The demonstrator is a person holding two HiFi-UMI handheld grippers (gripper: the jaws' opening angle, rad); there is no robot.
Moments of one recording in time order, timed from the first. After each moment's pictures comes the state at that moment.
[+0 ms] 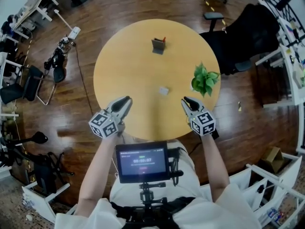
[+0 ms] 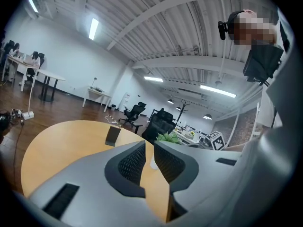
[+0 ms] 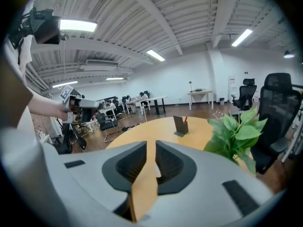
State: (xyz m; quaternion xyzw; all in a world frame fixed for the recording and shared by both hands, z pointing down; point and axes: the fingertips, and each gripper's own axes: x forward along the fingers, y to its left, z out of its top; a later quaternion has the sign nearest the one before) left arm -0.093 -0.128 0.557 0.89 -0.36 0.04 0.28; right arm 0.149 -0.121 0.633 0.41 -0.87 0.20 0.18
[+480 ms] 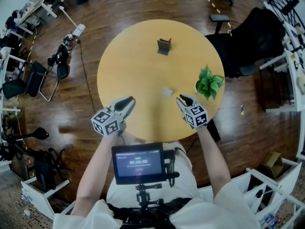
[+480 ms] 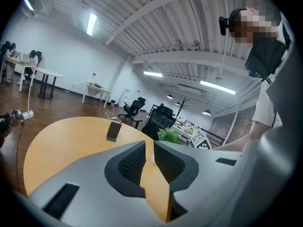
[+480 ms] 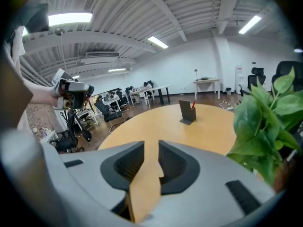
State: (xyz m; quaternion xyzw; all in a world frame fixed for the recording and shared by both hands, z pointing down) left arm -0.097 -0.132 0.571 0.89 -0.35 0.07 0.29; right arm 0.116 -0.150 0.709 0.37 -0.87 0.24 0.23
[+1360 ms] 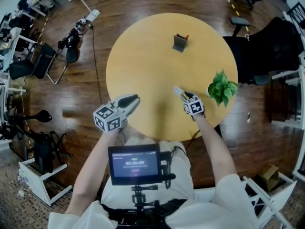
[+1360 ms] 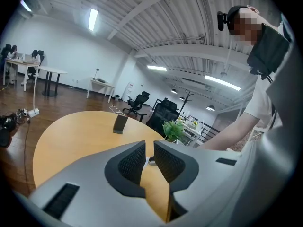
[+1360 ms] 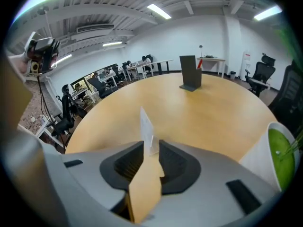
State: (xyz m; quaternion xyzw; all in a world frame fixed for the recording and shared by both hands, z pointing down) left arm -0.120 -0.128 0.591 0.88 -0.36 0.11 0.30; right arm 0.099 -0.190 0.879 0.34 -0.82 0.27 0.37
